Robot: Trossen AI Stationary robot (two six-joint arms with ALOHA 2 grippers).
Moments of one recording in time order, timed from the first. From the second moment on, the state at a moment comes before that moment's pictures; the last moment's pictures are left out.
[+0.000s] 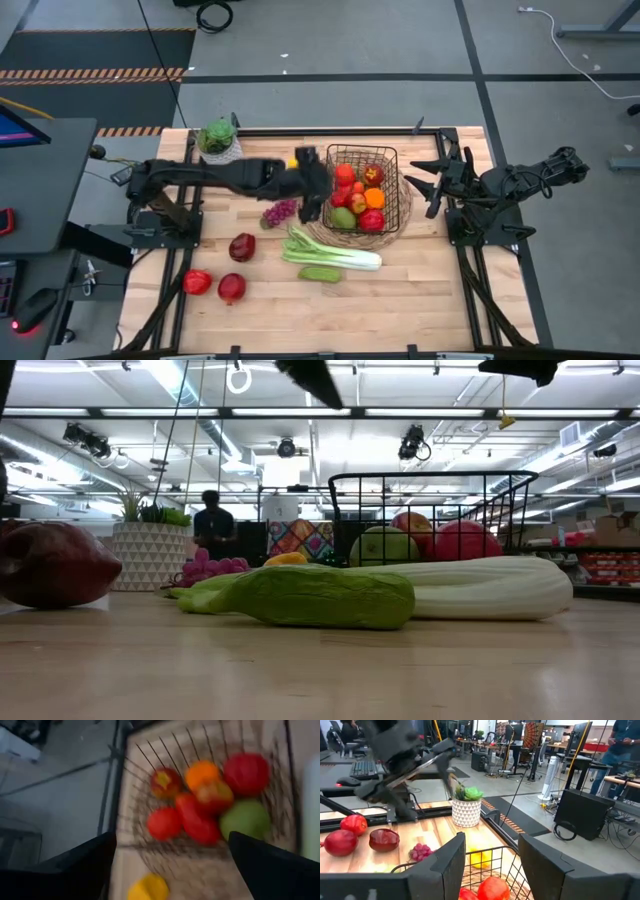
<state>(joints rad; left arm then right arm) -0.05 1.70 1.67 -0.75 -0.45 0.27 0.38 0.55 0.69 -0.26 0.83 0.01</state>
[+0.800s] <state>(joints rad) -0.46 1.47 1.31 -1.21 -0.40 -0.98 0.38 0.55 0.69 -0.01 0.88 -0.30</state>
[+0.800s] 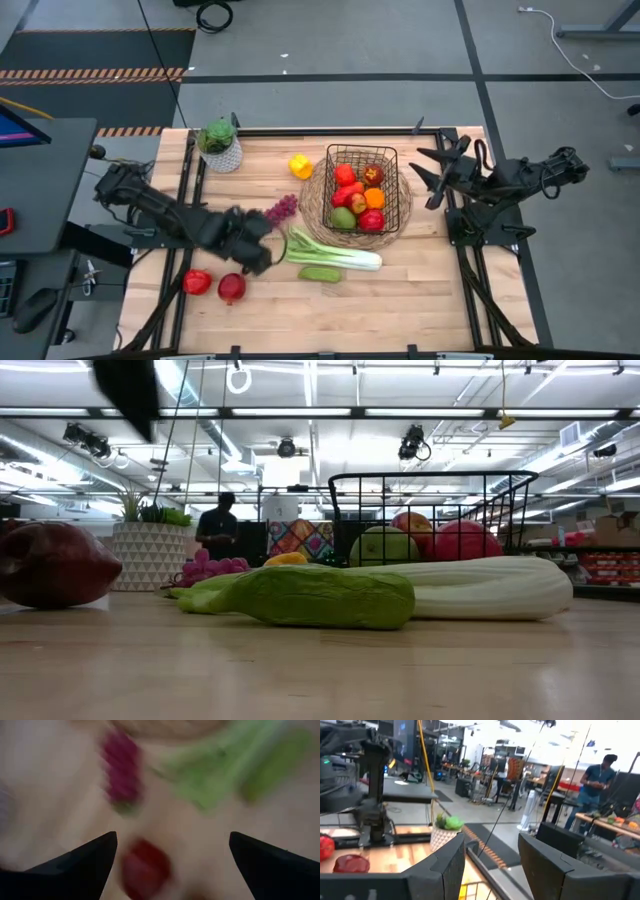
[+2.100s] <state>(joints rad) -0.49 1.52 1.04 -1.23 -0.31 -1.50 0.38 0.59 0.69 0.20 0.81 -0.45</state>
